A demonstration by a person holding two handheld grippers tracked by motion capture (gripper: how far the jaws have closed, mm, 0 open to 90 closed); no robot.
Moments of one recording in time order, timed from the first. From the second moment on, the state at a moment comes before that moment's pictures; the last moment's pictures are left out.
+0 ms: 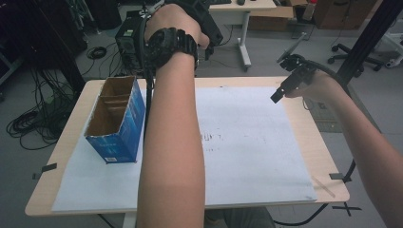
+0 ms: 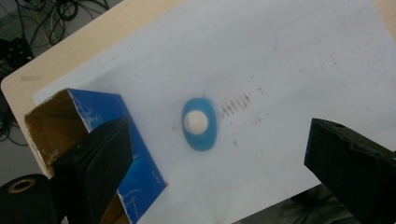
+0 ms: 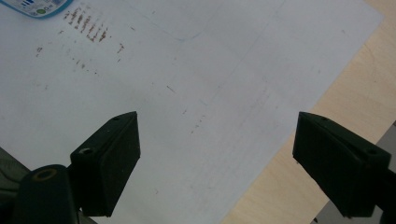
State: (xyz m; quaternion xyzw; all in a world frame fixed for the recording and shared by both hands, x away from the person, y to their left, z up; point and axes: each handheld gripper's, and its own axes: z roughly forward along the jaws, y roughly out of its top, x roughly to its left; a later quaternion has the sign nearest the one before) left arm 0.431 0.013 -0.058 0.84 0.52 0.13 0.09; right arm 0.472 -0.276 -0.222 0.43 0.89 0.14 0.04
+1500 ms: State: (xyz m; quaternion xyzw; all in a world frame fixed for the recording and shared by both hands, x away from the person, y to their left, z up) left arm 0.442 0.030 -0.060 0.82 0.55 0.14 0.13; right arm 0.476 -0.276 -0.225 0.42 0.90 0.14 0.04
